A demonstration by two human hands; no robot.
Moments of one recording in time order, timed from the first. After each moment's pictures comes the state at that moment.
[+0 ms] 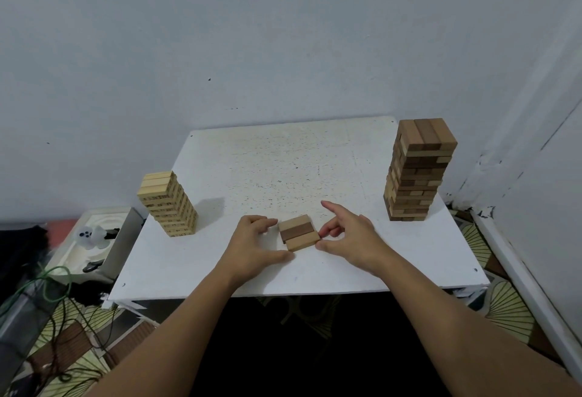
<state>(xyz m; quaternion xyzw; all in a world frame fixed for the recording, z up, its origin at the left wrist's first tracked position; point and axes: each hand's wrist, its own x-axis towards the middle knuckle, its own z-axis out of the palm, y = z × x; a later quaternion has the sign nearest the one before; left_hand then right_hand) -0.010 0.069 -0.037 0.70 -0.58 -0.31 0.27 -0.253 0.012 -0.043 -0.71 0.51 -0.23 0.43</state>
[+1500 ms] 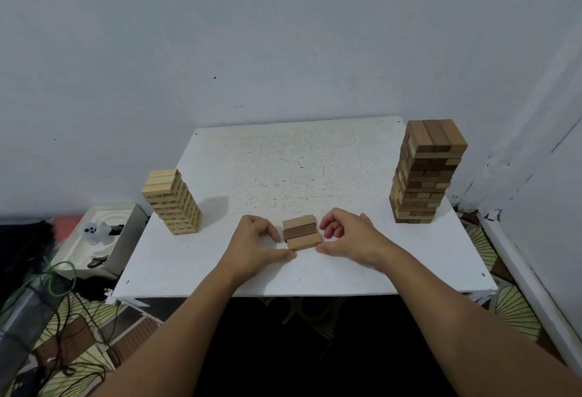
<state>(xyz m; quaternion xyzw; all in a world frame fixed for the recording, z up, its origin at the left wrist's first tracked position) -0.006 0.068 -0.037 0.70 -0.58 -0.31 0.29 -0.249 0.008 -0.030 -0.71 0.51 -0.18 0.45</state>
